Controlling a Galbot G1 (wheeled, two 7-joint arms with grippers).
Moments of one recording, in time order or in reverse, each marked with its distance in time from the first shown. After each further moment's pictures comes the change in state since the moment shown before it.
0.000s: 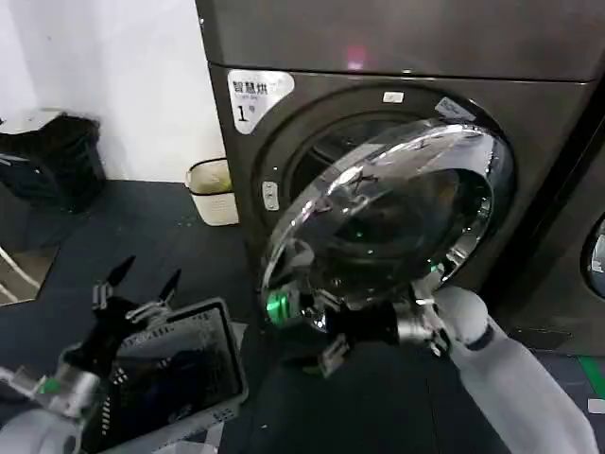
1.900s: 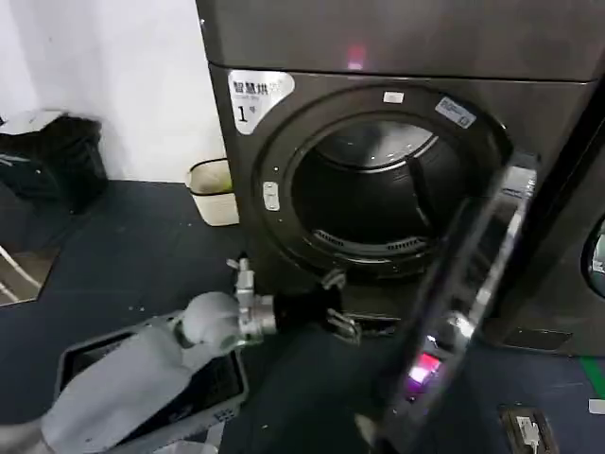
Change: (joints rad) left arm -0.986 0.209 1.263 0.272 -0.272 0.057 0.160; right arm -0.632 0.151 1.568 -0.046 0.004 0.076 0.610
